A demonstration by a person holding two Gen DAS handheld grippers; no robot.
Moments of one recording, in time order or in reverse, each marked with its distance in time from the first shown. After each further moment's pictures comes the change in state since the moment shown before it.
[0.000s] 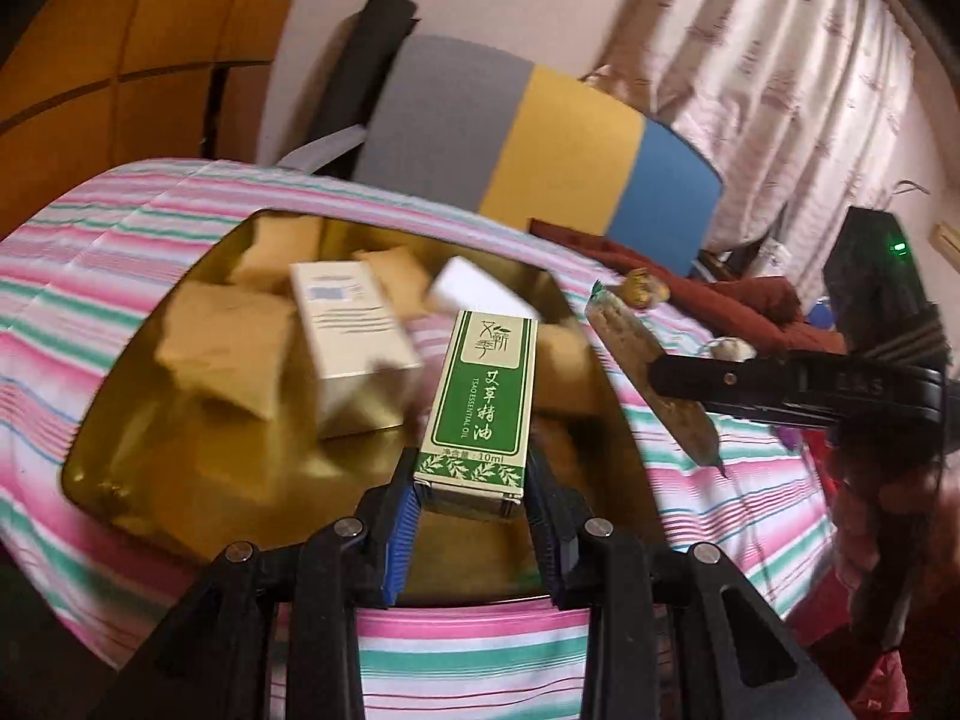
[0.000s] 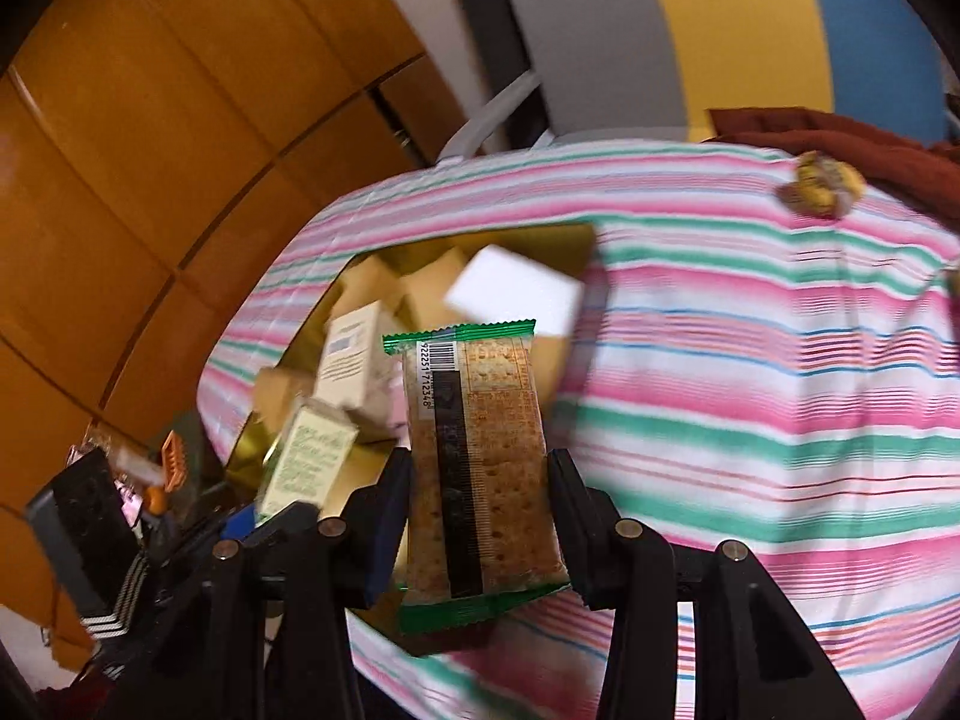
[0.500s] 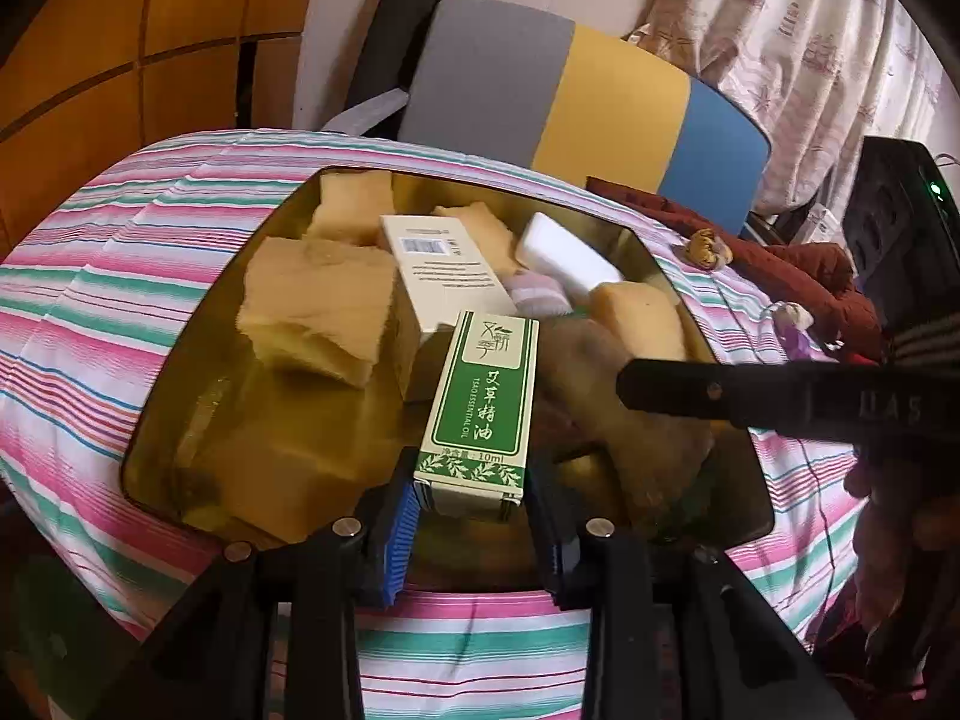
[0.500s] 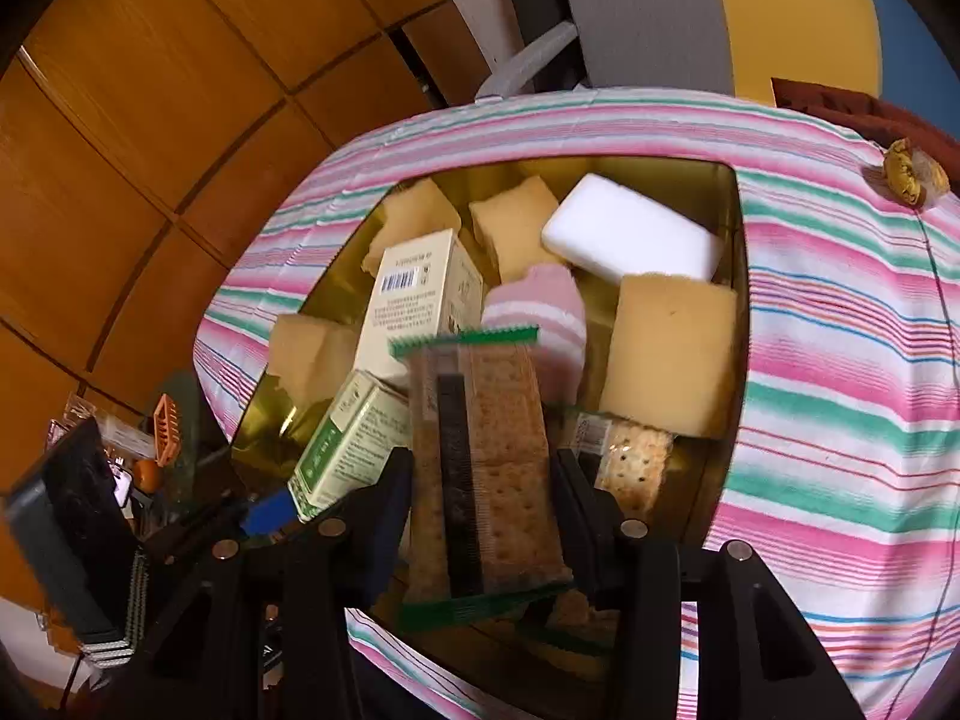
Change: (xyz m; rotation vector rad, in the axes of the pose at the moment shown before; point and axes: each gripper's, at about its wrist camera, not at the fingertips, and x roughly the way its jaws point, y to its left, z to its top) left arm 0.012 0.026 -0.001 0.014 0.091 0.114; right arm 0.064 0.054 -0.006 -0.027 0.103 -0.014
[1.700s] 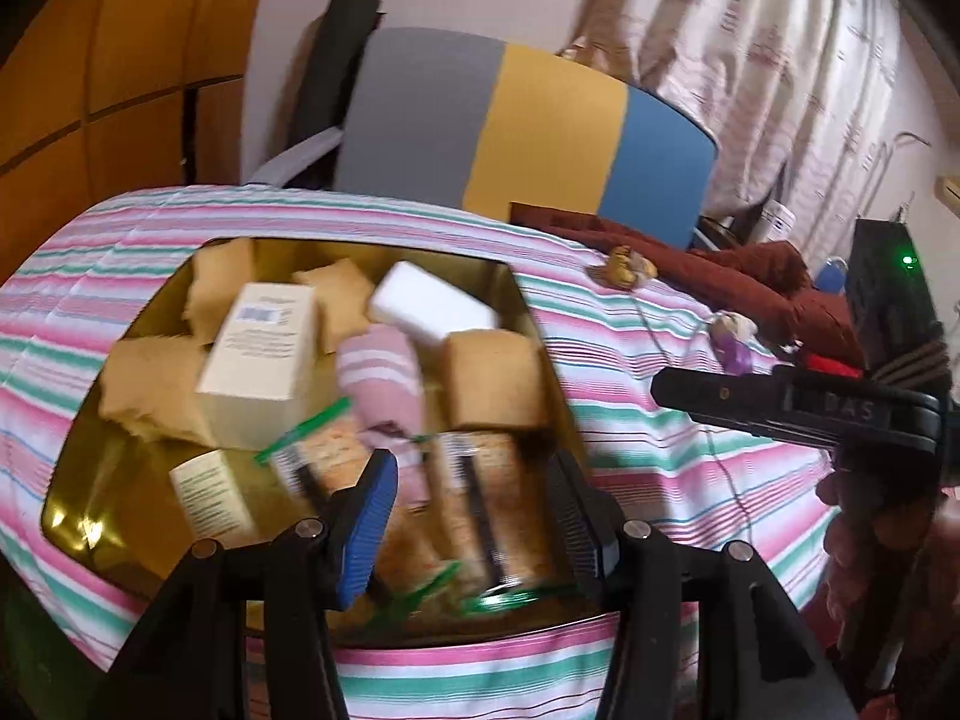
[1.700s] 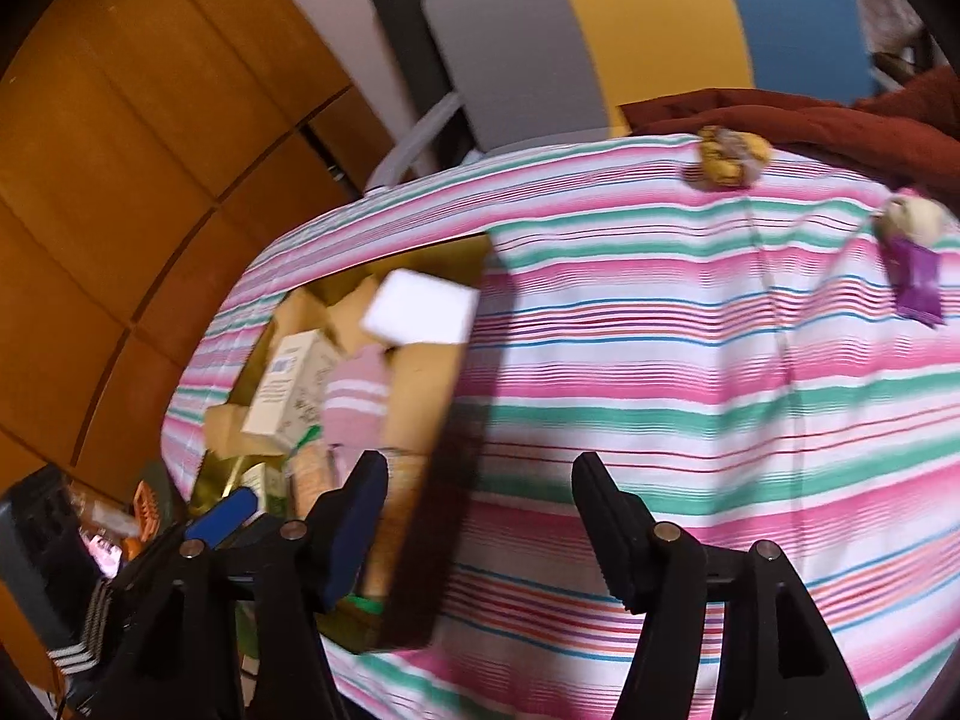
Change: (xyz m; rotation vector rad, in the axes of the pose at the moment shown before) left arm -0.005 -0.092 0.019 0.091 -0.066 -0.086; right arm -0.087 -0.104 -0.013 0.177 -0.175 -0.106
